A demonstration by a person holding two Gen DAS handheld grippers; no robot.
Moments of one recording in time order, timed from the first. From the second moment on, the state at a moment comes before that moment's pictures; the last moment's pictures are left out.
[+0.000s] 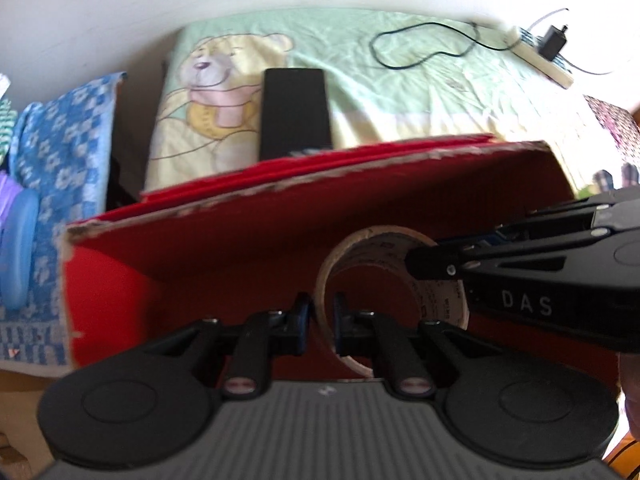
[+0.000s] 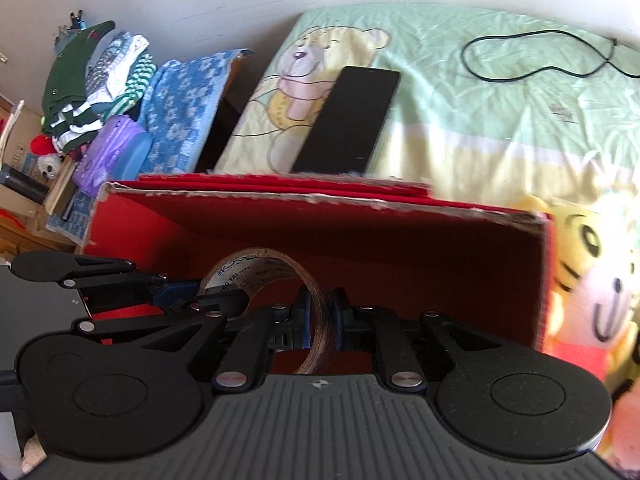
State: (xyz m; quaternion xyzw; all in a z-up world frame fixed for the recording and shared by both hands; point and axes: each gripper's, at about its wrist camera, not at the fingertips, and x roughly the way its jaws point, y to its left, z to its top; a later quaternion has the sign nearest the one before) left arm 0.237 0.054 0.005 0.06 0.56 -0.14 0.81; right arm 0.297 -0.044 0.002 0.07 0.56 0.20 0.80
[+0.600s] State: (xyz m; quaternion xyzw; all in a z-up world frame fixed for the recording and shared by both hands) left arm 0.242 0.083 0.000 0.08 0.57 -0.08 0.81; right arm 0.313 -0.002 -0.018 0.06 0.56 0.21 0.80
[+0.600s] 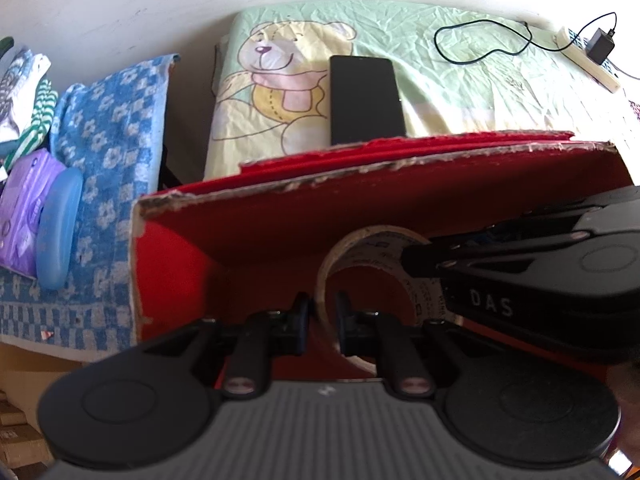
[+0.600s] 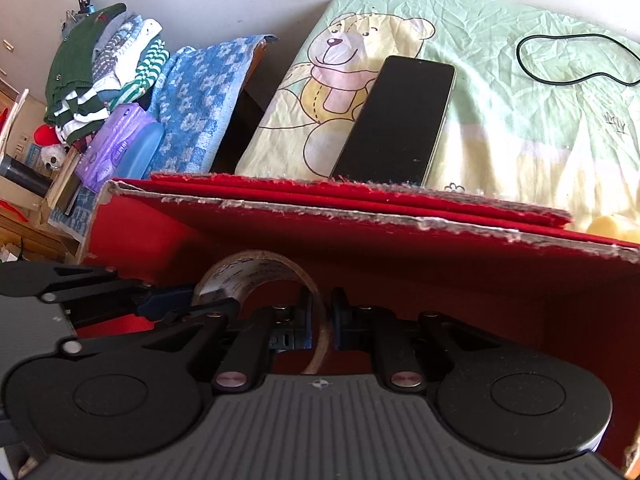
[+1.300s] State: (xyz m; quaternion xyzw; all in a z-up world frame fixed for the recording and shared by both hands) left arm 0.223 0.096 0.010 0.09 0.56 -0.06 0.82; right arm 0.314 0.026 -0.032 0.13 0.59 0.23 0.76
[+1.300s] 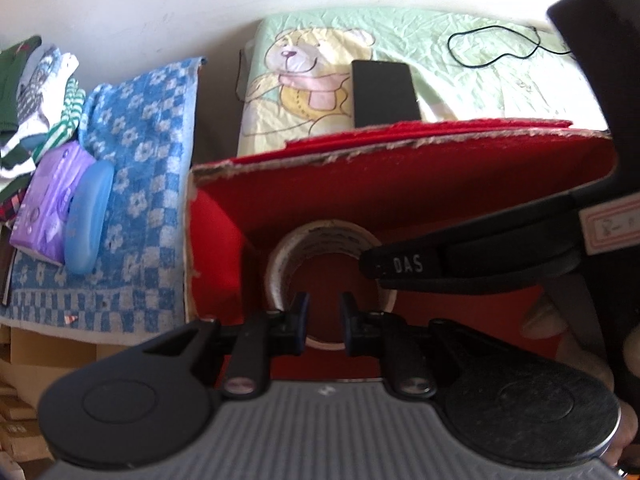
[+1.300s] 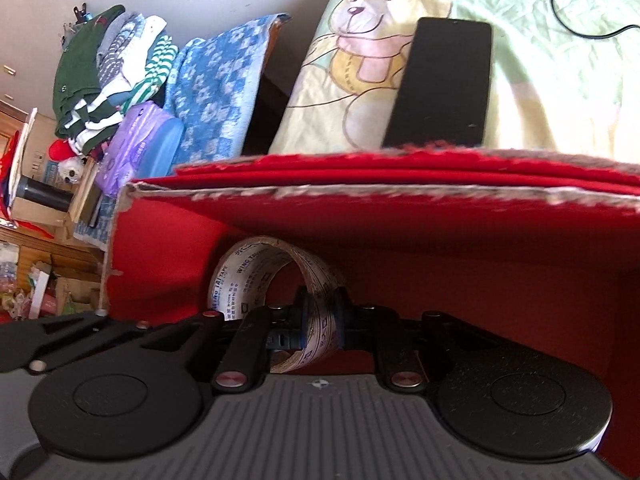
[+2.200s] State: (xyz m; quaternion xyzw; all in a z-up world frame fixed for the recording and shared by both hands) left arm 0.221 0.084 -0.023 0.13 0.57 -0.02 0.81; right arm 0.310 -0.008 -0.034 0.17 0.60 0.20 0.76
